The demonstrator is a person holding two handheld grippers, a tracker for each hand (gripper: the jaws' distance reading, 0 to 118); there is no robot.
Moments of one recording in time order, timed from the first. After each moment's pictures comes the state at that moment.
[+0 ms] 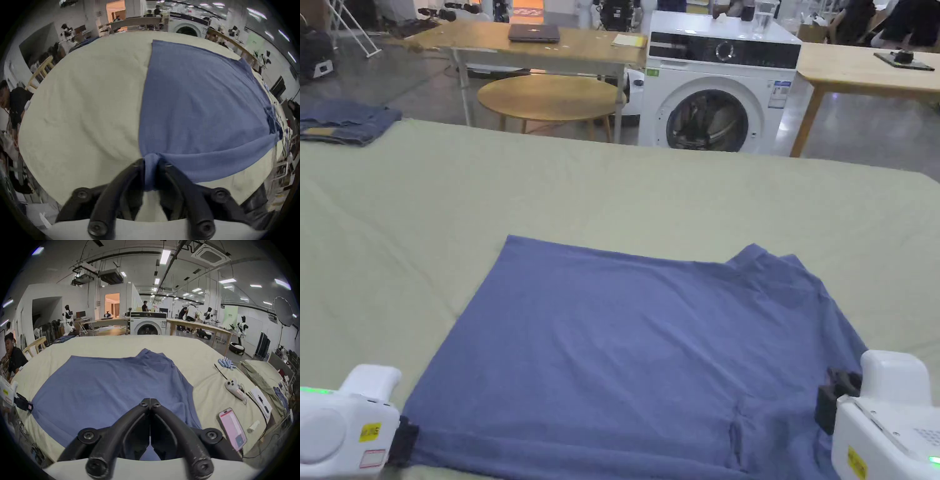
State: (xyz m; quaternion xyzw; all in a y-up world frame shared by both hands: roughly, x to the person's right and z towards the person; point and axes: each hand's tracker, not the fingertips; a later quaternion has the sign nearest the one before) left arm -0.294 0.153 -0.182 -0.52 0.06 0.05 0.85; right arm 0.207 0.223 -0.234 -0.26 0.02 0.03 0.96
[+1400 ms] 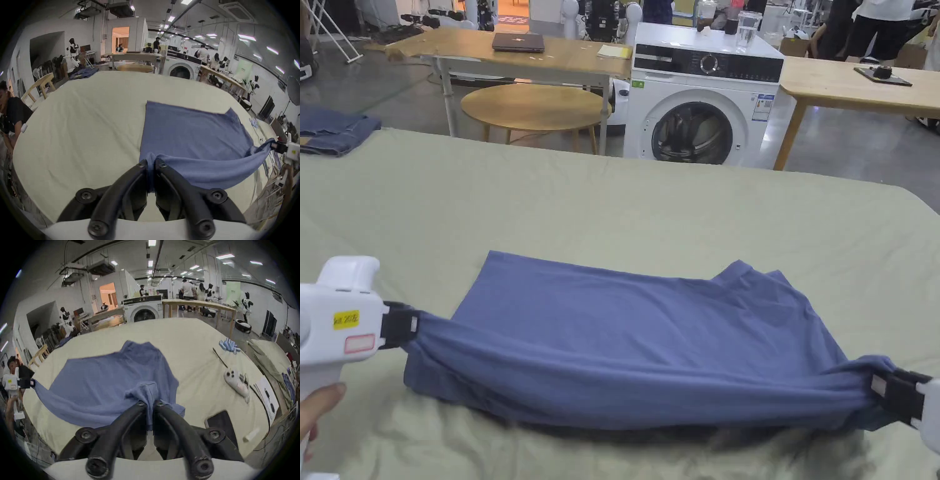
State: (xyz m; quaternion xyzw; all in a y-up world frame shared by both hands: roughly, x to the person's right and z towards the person) left arm -0.315 0.250 -0.270 -0.37 0.03 0.10 0.92; right arm 0.289 0.256 -0.309 -0.34 0.05 -0.05 0.94
